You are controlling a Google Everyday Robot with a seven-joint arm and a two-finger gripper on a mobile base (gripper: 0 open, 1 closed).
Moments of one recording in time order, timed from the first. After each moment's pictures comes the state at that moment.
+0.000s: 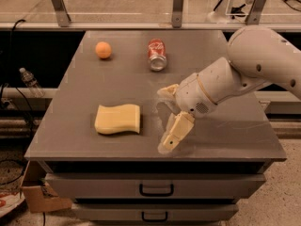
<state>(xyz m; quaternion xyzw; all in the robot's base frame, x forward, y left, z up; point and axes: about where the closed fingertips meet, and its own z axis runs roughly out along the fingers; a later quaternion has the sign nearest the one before) 0.477 -0.027 0.829 -0.64 0.67 0.26 0.28</state>
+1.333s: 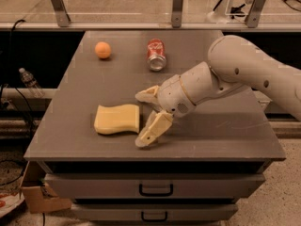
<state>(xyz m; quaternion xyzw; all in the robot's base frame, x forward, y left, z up) 0.491 0.023 0.822 -0.65 0.62 0.31 0.32</state>
